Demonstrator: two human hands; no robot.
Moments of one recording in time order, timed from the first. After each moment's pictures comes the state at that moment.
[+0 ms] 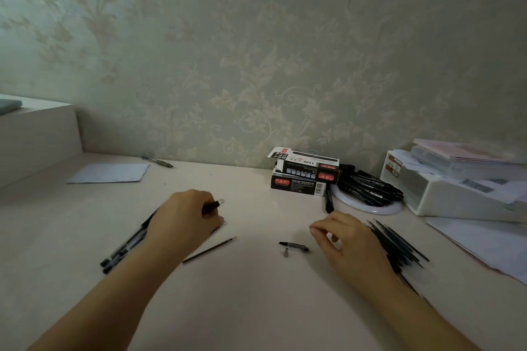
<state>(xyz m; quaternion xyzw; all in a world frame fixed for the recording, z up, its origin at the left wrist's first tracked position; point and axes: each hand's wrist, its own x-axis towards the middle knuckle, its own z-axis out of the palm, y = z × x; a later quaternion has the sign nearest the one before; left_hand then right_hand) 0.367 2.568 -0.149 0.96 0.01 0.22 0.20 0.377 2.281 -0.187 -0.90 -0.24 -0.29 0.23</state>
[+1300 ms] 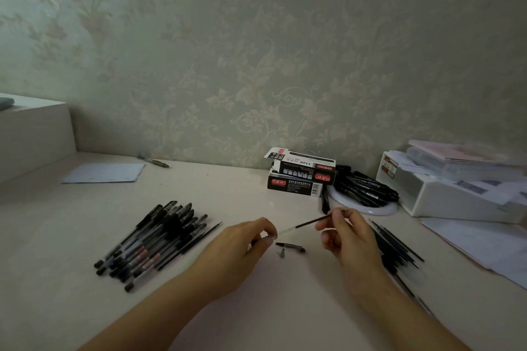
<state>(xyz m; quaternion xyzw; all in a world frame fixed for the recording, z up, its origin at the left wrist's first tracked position) 0.358 2.510 -0.186 0.92 -0.22 0.13 0.31 0.377 2.295 -0.188 -0.67 -0.02 -0.13 0.73</state>
